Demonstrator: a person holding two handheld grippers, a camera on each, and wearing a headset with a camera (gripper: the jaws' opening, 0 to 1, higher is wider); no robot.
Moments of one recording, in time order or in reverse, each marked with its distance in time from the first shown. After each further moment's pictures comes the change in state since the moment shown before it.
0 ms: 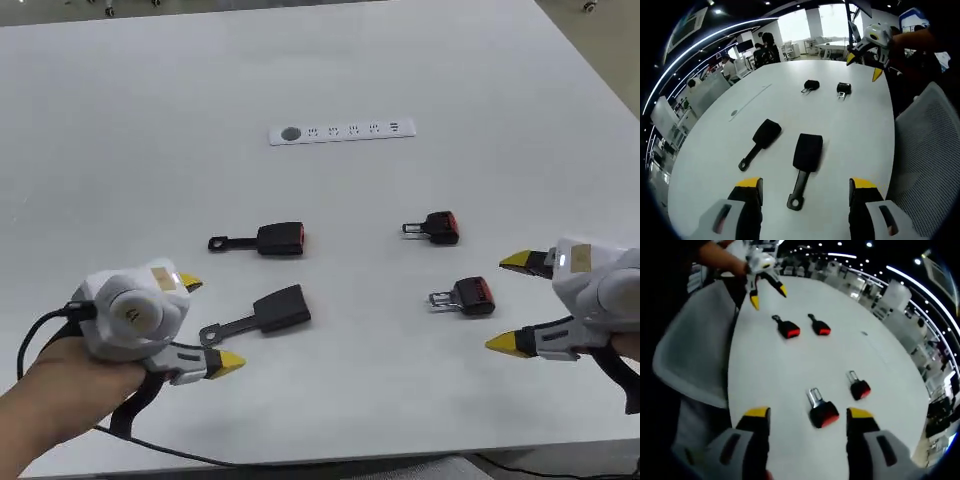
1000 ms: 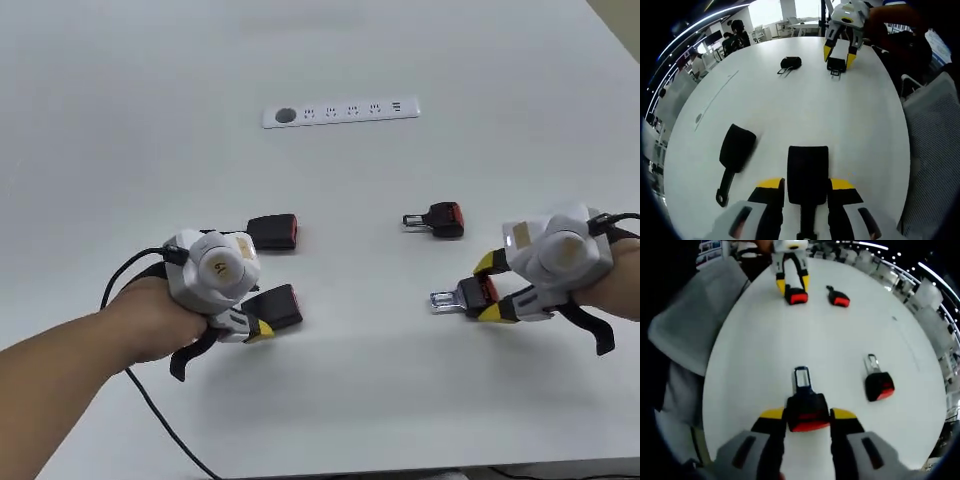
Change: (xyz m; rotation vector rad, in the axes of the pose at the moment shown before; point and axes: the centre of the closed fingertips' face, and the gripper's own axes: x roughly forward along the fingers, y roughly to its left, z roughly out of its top) left arm 0.093 -0.004 0.008 0.143 0.179 -0.199; right arm 0.070 -0.029 -0.045 -0.100 0.122 0.237
